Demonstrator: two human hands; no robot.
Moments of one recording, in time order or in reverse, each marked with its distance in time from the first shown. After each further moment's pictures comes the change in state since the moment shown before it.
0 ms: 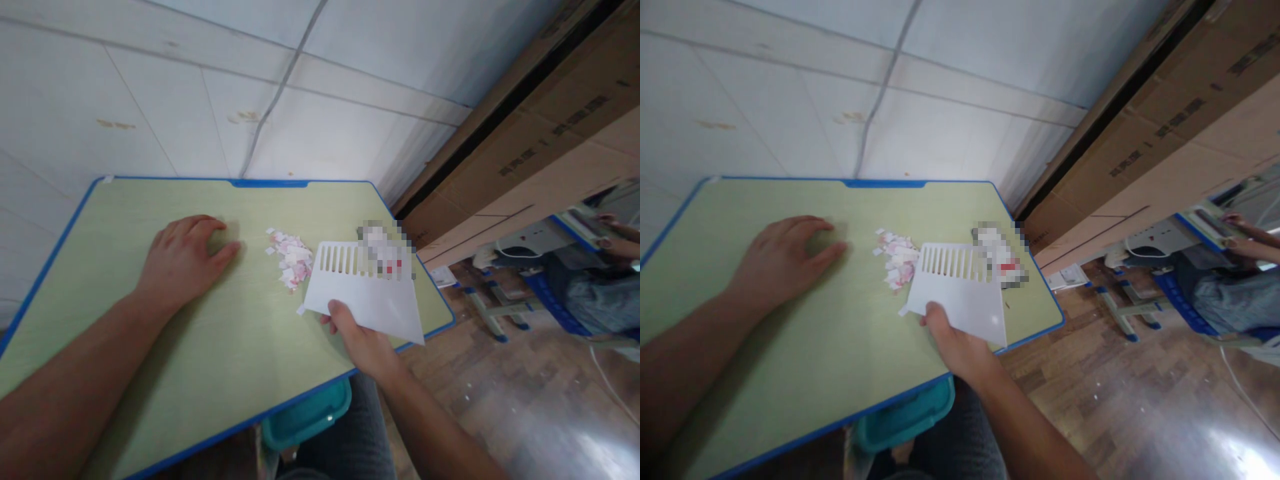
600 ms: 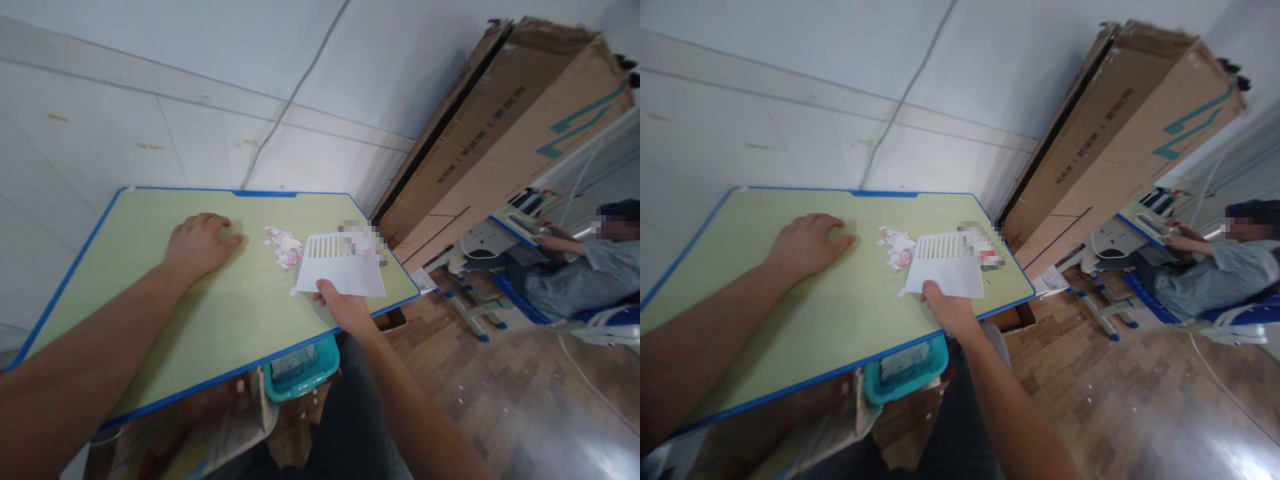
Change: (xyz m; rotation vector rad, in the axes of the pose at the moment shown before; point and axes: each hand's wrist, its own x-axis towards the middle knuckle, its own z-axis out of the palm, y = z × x) left_hand 0.014 0.007 -0.003 0.039 -0.025 0.005; right_hand -0.003 0.003 0.009 0.075 0.101 -0.116
